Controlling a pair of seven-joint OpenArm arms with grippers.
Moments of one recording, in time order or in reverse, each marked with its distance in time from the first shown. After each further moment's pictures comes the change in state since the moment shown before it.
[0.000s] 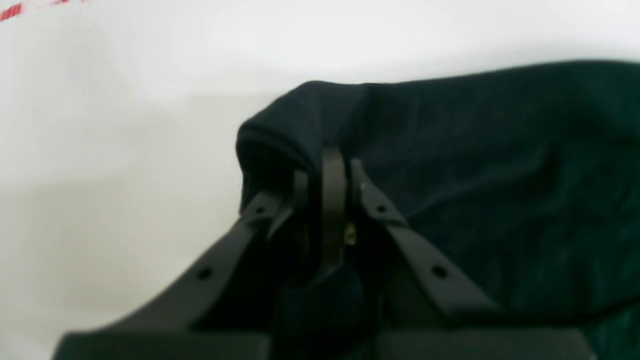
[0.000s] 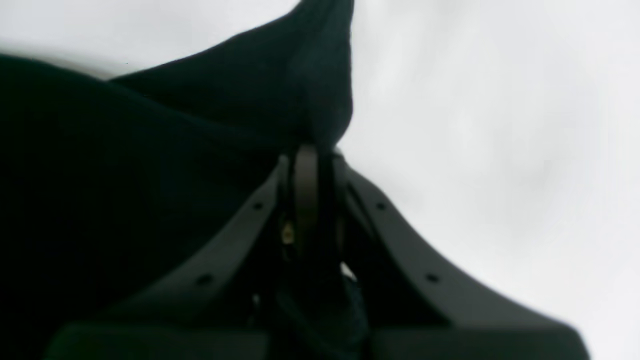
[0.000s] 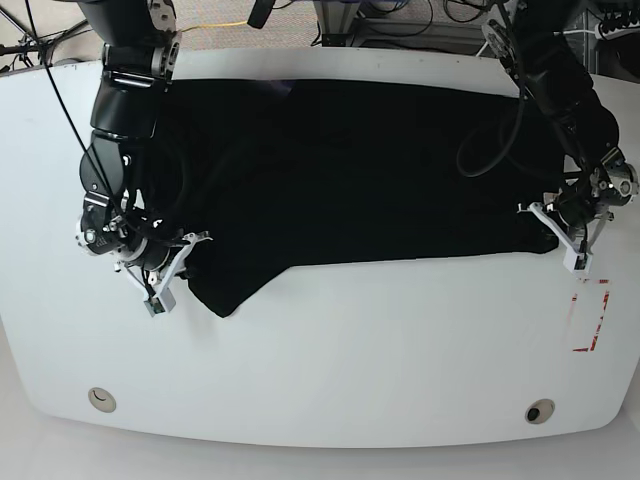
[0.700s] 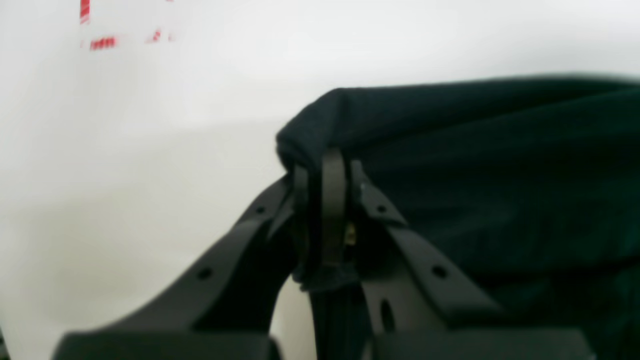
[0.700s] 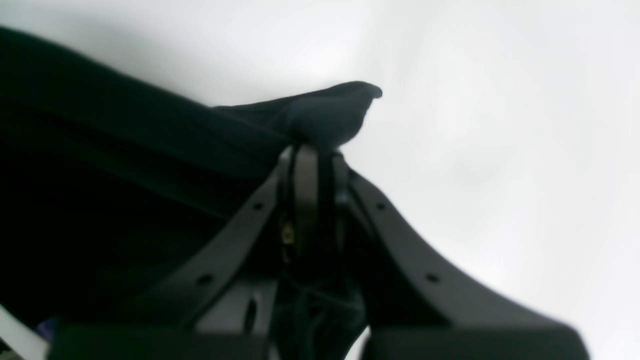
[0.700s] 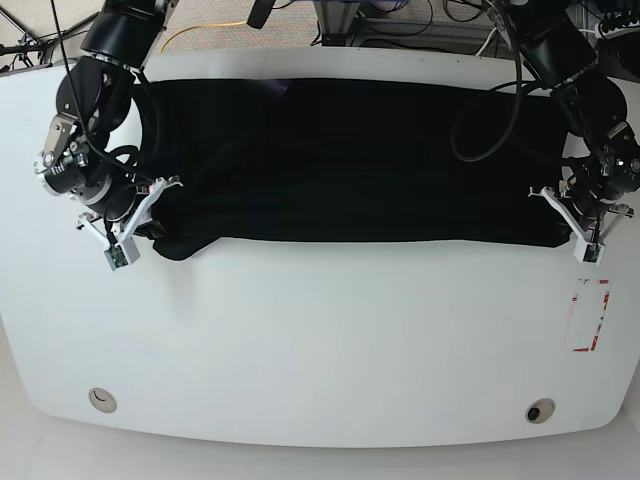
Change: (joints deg) left arm 6.4 -0.2 0.1 15.4 -1.3 -0.5 4.8; right arm -16.9 0.1 12.0 28.3 11.8 2.5 -14.3
